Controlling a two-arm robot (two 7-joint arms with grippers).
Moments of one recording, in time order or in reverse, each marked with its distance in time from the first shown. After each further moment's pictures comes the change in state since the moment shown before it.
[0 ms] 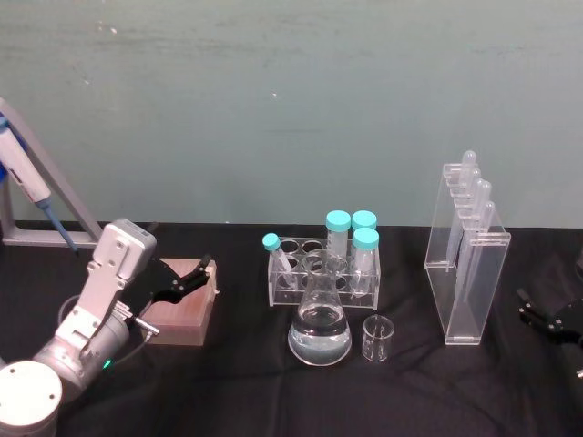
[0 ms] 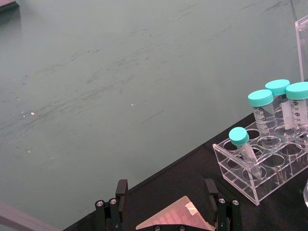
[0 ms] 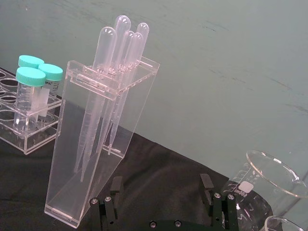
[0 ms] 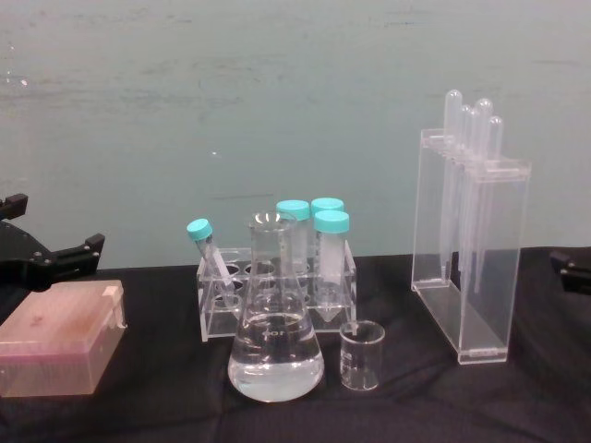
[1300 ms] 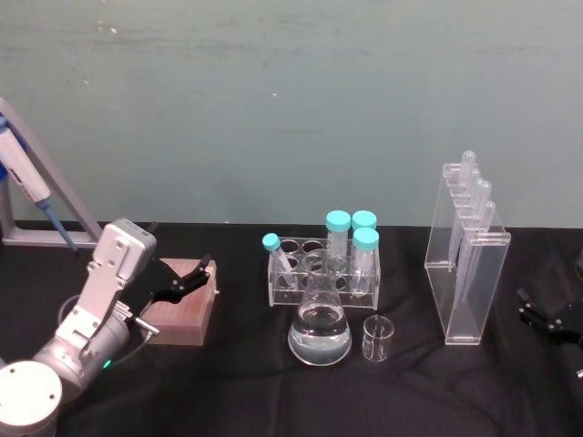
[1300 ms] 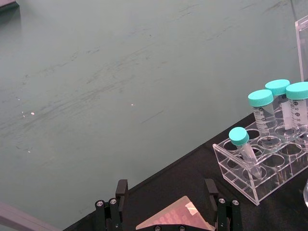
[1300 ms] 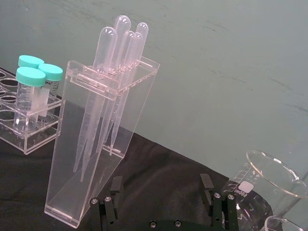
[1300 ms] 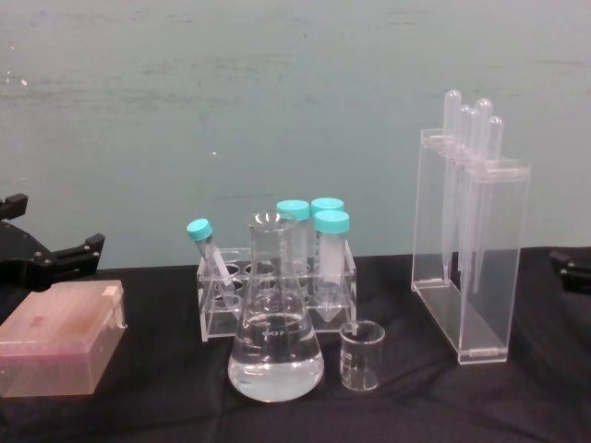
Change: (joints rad) left arm 0.000 0.000 0.000 0.000 0.000 0.000 0.000; right arm 0.000 0.000 0.000 0.000 0.000 0.000 0.000
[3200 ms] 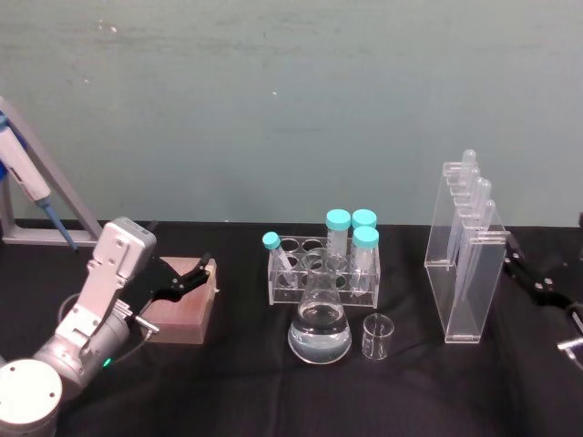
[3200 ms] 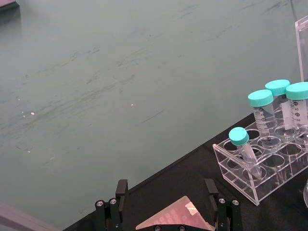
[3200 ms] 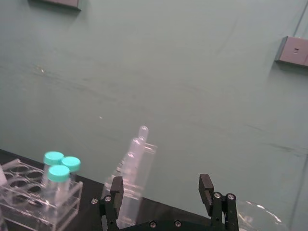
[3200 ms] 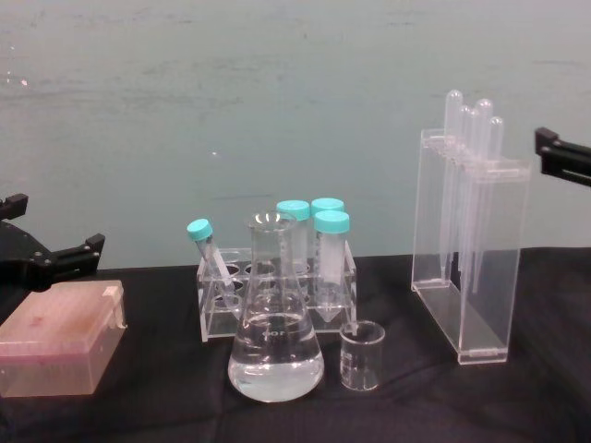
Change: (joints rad) left arm 0.000 0.000 0.000 0.000 0.000 0.000 0.000; right arm -0.197 -0.131 0.160 -0.353 -0.099 0.044 -0.105
